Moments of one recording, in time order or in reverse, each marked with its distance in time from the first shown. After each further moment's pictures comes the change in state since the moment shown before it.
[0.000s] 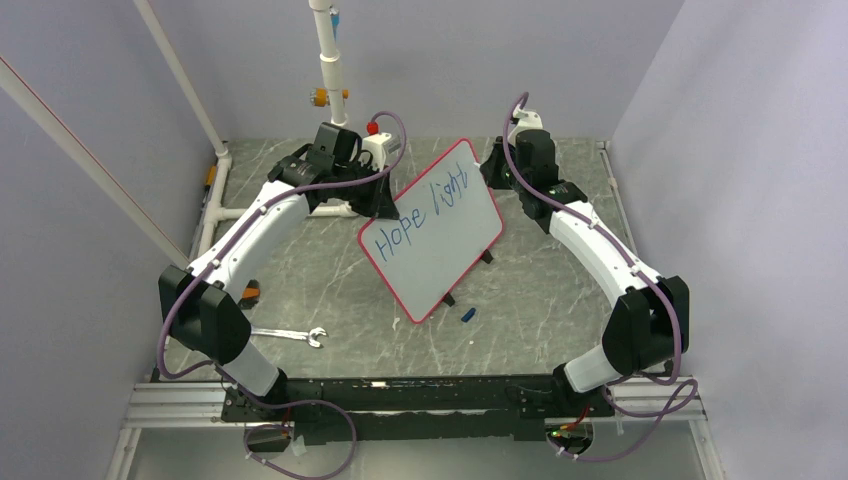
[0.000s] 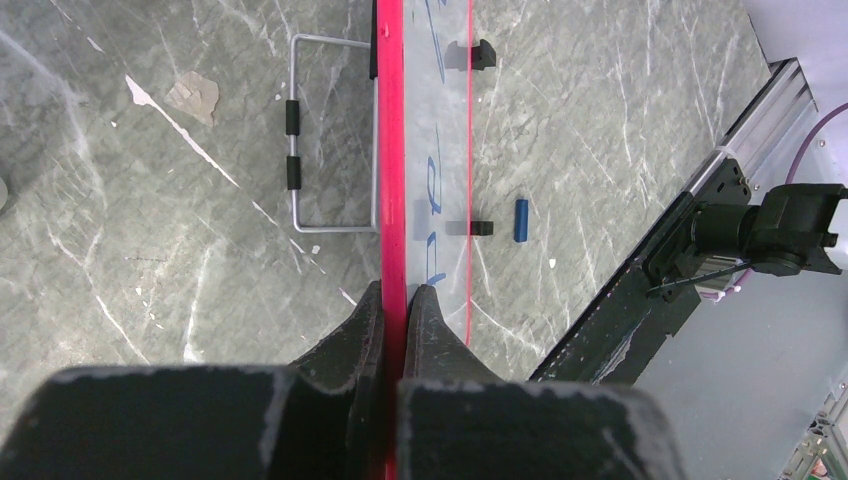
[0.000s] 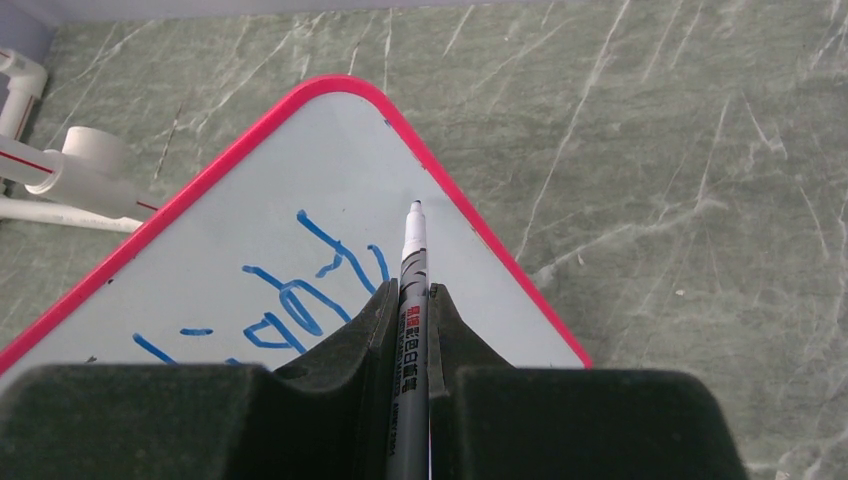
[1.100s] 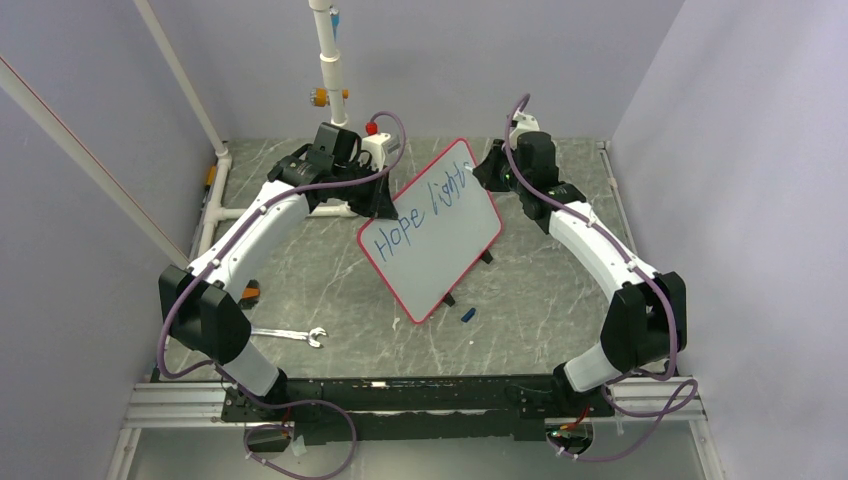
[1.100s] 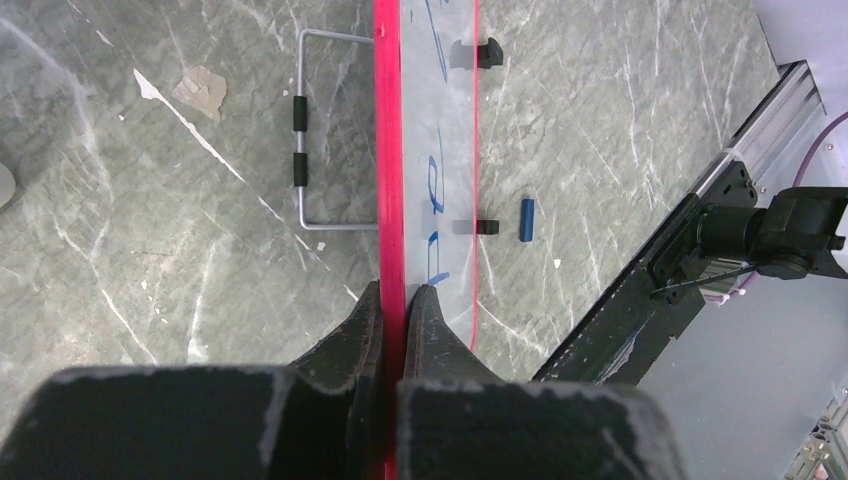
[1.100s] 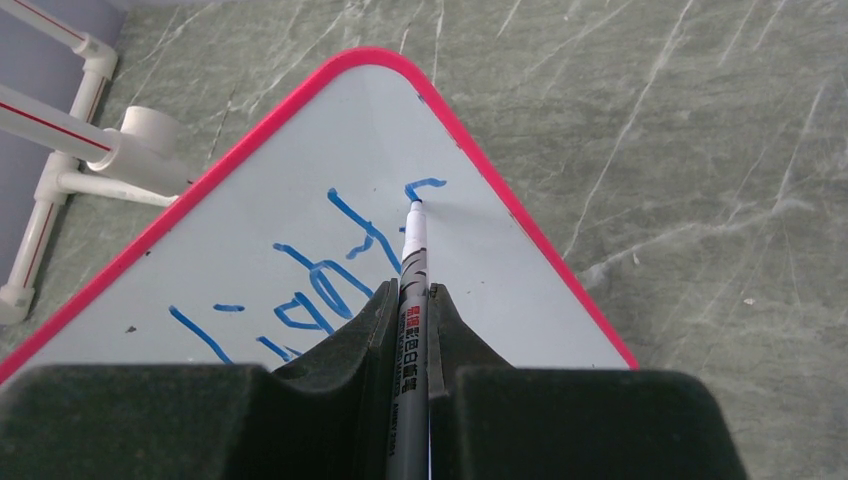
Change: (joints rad) left arm 0.000 0.000 0.000 -0.005 -0.011 -0.001; right arm -0.010 0.023 -0.019 0.043 -0.131 0.047
